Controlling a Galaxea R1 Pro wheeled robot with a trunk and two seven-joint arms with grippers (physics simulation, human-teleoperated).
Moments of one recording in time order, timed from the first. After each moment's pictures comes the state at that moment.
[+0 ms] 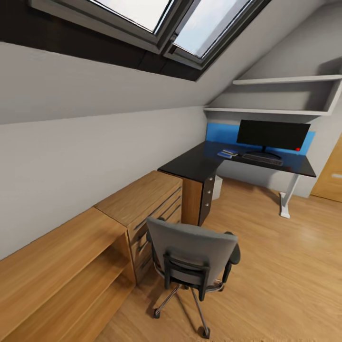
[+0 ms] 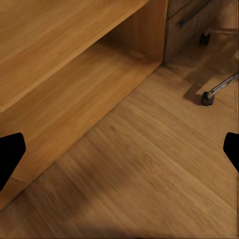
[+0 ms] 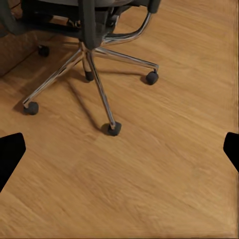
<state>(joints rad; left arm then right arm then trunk) 0.00 0.00 -1.37 -0.05 1.31 -1.05 0.32 -0.06 0.02 -0.20 0.02 0.27 -1.04 -0.10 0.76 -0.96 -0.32</state>
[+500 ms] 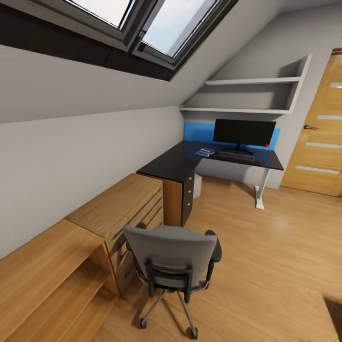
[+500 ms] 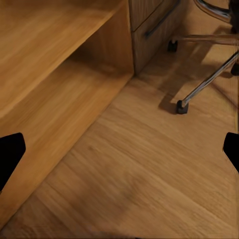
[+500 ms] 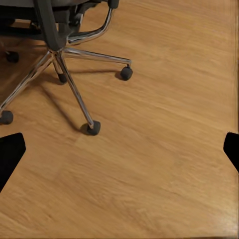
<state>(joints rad) 0.00 -0.01 -1.37 -0.05 1.31 -1.05 0.32 -0.06 0.02 -0.20 0.02 0.27 -1.04 -0.10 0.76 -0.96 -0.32</state>
